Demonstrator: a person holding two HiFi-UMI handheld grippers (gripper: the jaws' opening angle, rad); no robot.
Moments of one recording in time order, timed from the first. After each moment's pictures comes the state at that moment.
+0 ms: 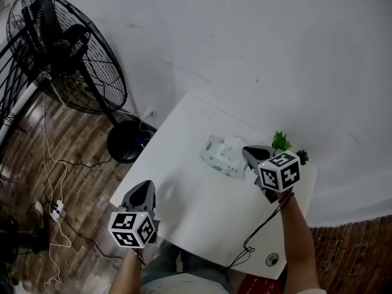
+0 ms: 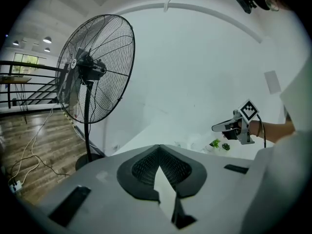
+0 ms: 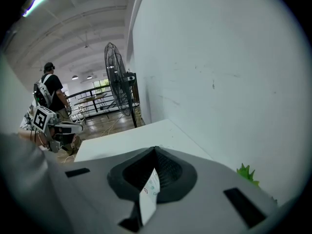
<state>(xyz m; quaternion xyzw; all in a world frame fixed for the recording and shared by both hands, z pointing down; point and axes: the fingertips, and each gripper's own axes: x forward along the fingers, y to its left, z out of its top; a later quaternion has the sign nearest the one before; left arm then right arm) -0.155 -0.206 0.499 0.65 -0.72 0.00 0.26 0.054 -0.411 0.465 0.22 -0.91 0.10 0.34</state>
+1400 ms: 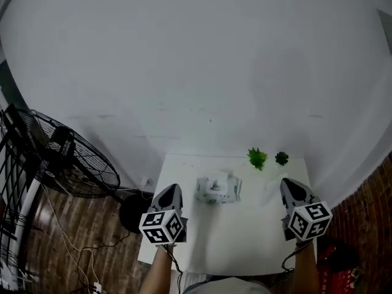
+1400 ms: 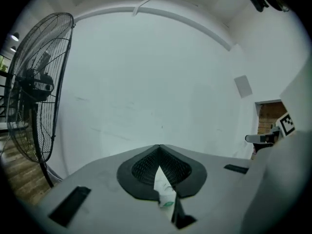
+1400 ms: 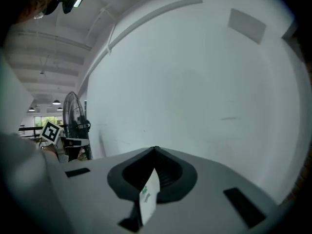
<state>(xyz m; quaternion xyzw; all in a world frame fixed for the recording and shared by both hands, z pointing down) -0.091 -0.337 0.386 0.78 -0.61 -0.02 0.15 0.238 -0.320 0.338 0.55 -0.83 0.09 0.08</state>
